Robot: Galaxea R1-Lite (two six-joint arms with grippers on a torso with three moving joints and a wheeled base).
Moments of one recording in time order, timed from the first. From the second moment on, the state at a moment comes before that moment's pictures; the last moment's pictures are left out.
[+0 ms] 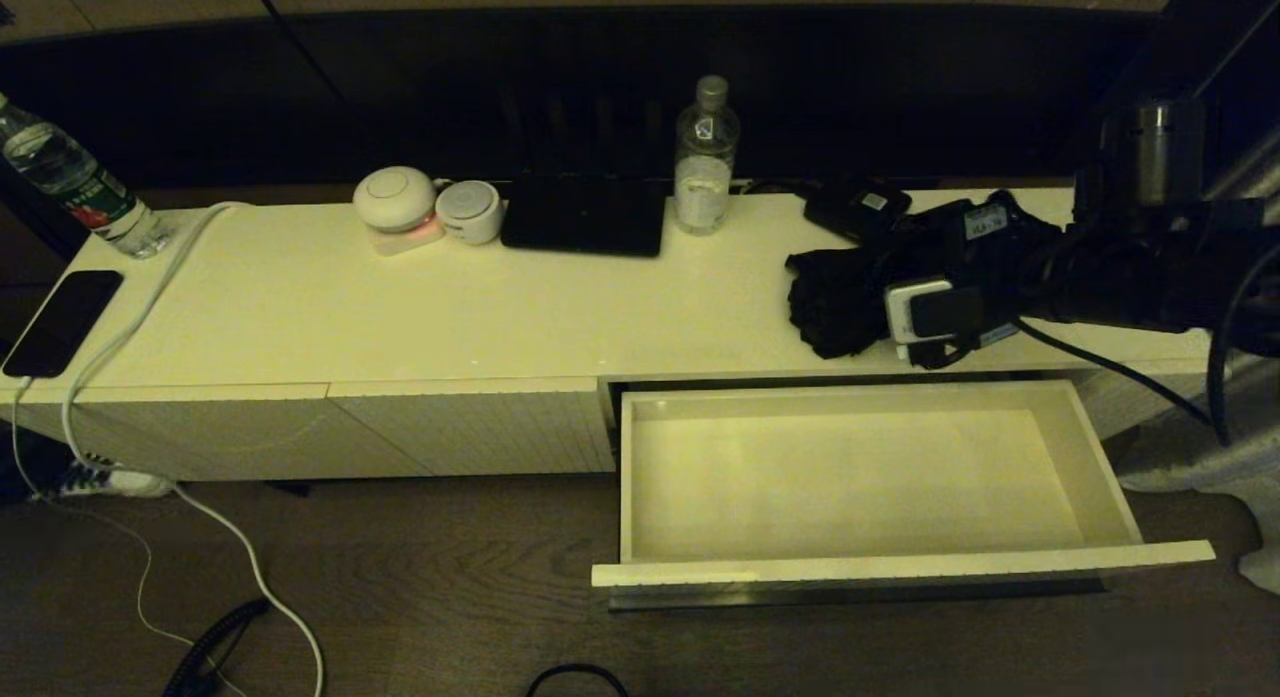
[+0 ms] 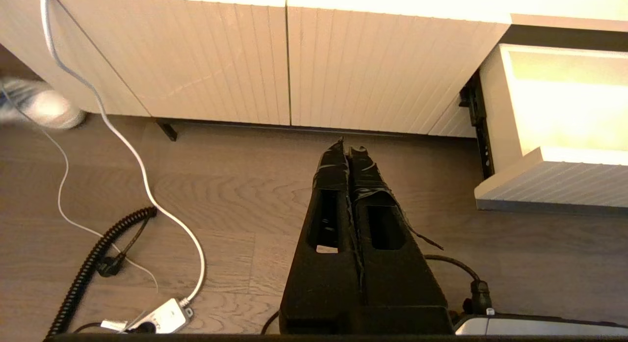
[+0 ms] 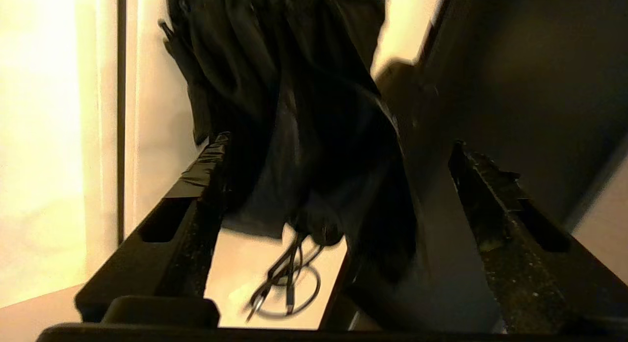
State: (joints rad) left arm 0.00 0.00 0.00 -0.04 0.02 -0.09; right arm 0.23 1.77 -1.37 -0.09 0.06 -1.73
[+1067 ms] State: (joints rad) left arm 0.00 0.00 0.00 -0.04 0.02 -0.09; right arm 0.23 2.00 -1.68 0.11 0.06 -2.05
